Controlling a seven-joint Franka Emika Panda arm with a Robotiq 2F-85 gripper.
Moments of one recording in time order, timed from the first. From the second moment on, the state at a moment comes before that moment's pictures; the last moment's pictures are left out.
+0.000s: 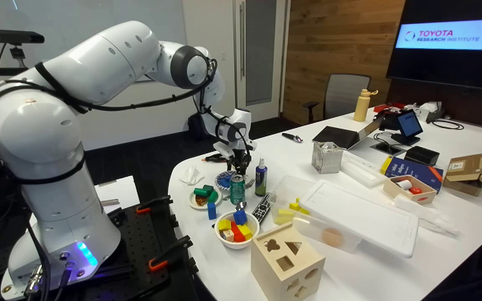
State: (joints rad) arm 0.36 1.12 0.10 -1.48 0.00 2.49 0.35
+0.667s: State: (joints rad) arm 0.42 1.01 0.02 -1.53 -0.01 2.45 0.43
